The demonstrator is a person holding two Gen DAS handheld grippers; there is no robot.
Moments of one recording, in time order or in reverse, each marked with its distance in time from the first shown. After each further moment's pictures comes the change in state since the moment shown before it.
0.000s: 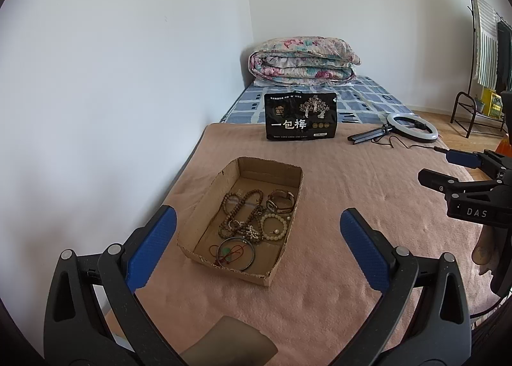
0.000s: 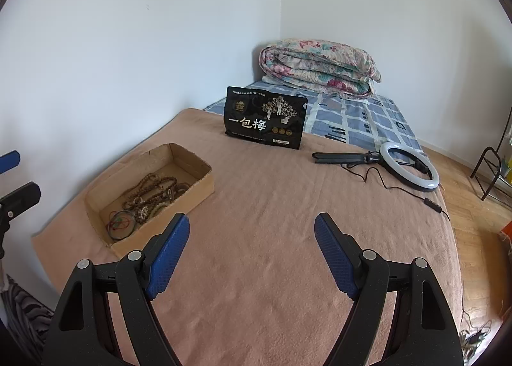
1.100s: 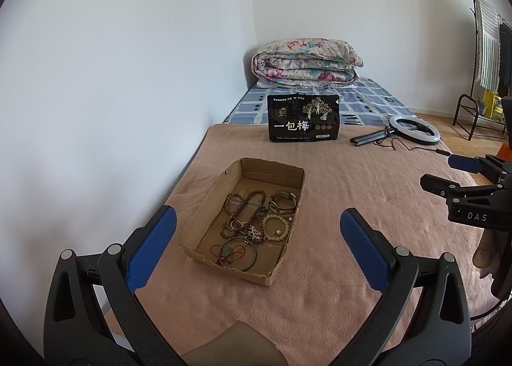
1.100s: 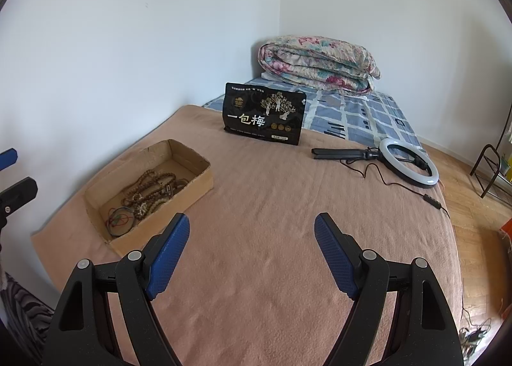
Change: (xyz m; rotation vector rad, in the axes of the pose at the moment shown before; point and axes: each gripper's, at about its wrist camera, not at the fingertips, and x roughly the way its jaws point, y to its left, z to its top) left arm -0.001 0.001 0.000 -0.002 -0.013 0.004; right arm -0.001 -0.001 -0.005 0.003 0.013 -0.001
